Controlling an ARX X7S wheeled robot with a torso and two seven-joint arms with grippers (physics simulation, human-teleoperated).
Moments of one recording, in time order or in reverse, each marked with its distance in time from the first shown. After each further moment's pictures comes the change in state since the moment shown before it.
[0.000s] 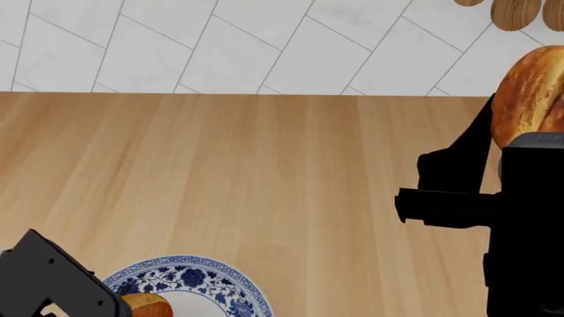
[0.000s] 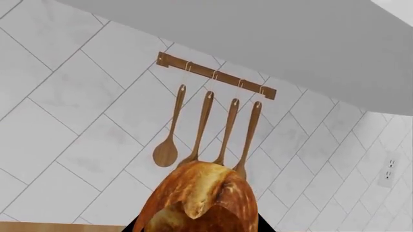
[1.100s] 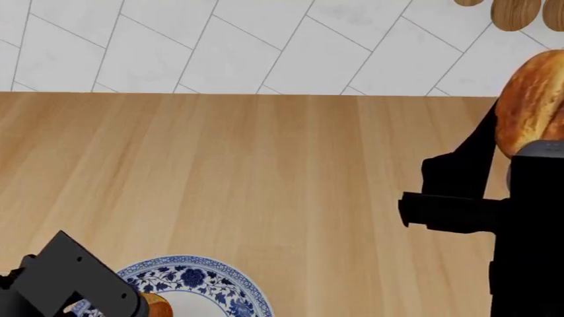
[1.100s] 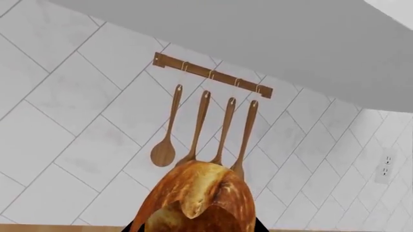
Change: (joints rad) left arm 0.006 0.013 0.095 -0.086 0.217 0.029 0.180; right arm -0.016 -0.024 0.016 -0.007 -0.045 -0.021 -0.032
